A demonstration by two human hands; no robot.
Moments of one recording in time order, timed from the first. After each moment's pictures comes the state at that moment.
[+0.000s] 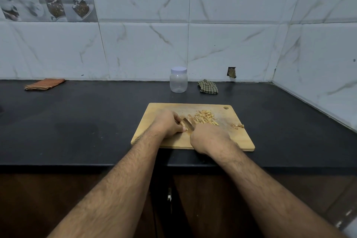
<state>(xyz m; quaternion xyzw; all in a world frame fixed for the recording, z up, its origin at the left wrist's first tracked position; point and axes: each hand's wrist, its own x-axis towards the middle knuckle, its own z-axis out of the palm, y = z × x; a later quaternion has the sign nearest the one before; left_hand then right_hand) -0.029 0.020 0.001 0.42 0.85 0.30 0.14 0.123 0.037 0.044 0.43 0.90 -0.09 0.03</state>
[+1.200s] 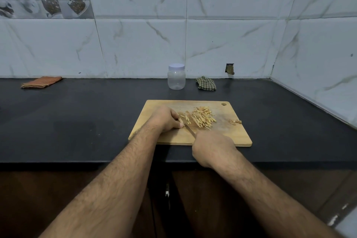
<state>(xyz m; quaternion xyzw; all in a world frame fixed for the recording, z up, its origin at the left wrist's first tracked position) -0.029 0.020 0.005 0.39 0.85 0.31 0.17 0.148 0.021 0.035 0.43 0.90 -0.09 0.06</state>
